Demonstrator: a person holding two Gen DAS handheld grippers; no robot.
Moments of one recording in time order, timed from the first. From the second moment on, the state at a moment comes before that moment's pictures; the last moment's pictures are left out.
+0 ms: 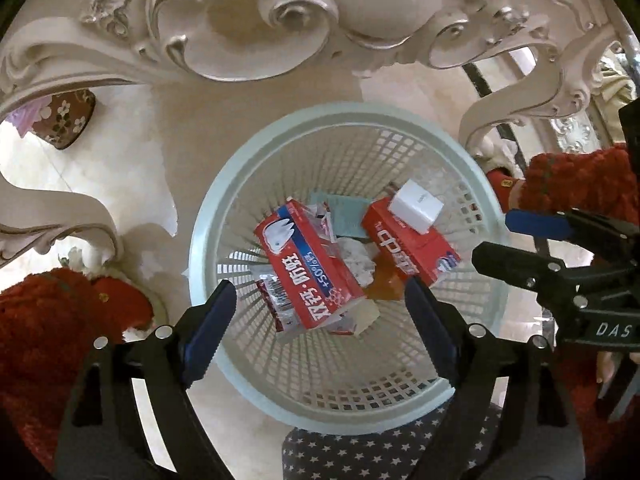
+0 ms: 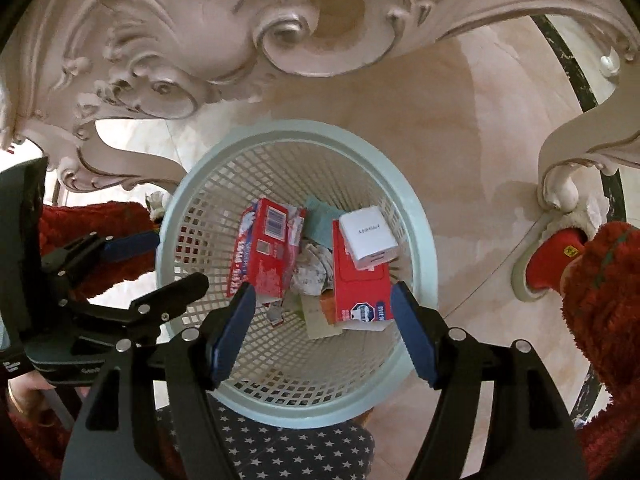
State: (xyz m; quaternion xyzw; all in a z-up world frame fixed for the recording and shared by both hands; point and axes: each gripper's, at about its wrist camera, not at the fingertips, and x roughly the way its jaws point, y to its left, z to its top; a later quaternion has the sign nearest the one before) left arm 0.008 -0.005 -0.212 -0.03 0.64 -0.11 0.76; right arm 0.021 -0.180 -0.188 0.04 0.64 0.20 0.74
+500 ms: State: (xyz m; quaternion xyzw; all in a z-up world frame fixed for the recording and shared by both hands) left arm 0.026 0.065 0.034 -0.02 0.41 -0.15 0.90; right arm 0.038 -0.216 0.061 0.02 0.38 0.32 0.87
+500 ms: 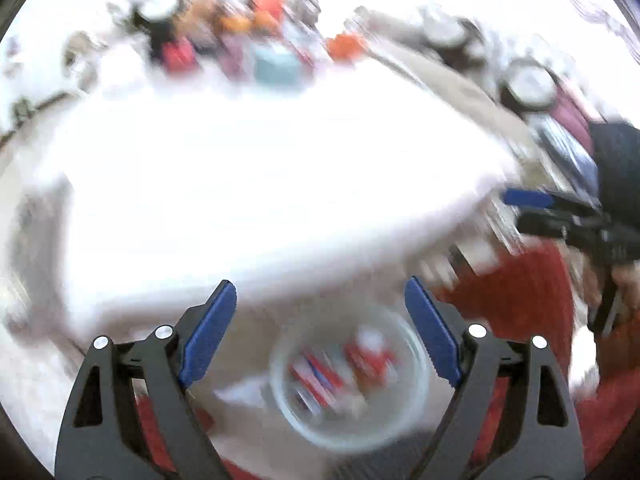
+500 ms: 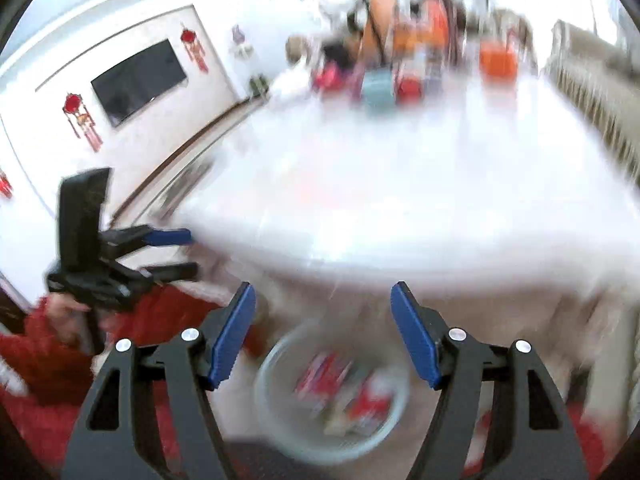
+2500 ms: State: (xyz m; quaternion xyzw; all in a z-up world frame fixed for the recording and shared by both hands) left arm 0.021 0.061 0.084 -0.06 0.32 -0.12 0.94; right arm 0.024 -0.199 0.057 0.13 0.40 0.37 0.83
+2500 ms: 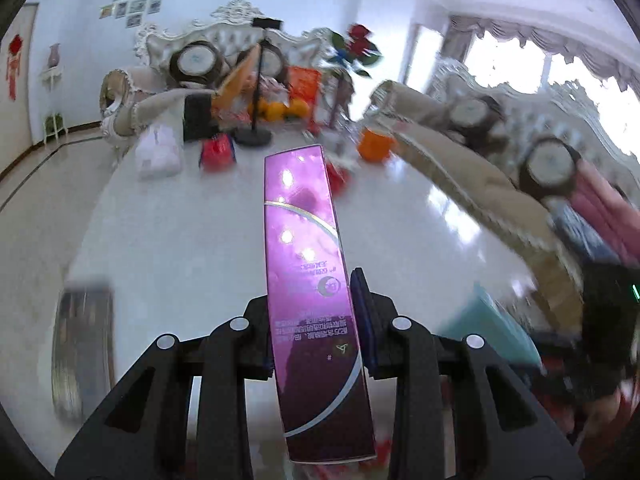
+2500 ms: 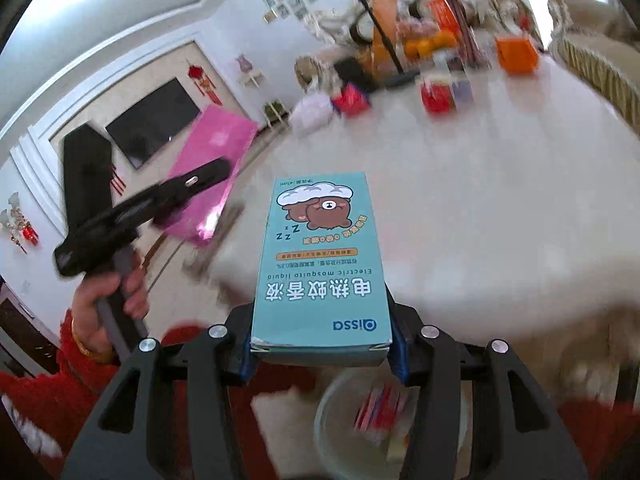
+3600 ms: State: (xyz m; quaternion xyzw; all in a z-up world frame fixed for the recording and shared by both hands) left arm -0.009 -0.023 -0.200 -0.01 0.60 -0.09 0.79; right arm 0.010 -0.168 -0.173 0.01 0.61 0.20 0.77
